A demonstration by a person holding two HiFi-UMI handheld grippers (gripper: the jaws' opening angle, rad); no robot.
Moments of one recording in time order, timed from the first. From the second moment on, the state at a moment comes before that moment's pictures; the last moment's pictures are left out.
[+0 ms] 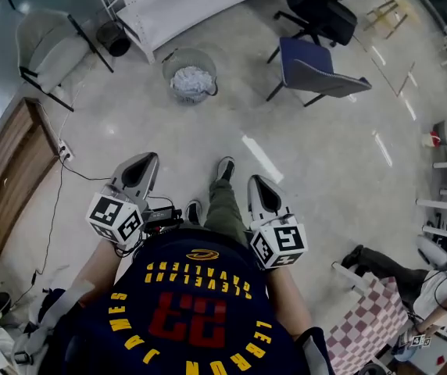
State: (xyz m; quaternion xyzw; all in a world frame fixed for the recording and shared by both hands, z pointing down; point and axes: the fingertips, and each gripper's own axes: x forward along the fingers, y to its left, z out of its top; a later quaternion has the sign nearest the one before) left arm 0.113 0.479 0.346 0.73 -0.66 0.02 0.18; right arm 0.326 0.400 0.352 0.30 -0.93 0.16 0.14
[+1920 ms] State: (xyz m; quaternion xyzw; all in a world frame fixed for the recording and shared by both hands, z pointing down) left arm -0.158 0.224 0.364 0.59 -0.78 0.01 0.18; right arm 0.021 0.053 0.402 0.14 -0.95 0.19 0.20
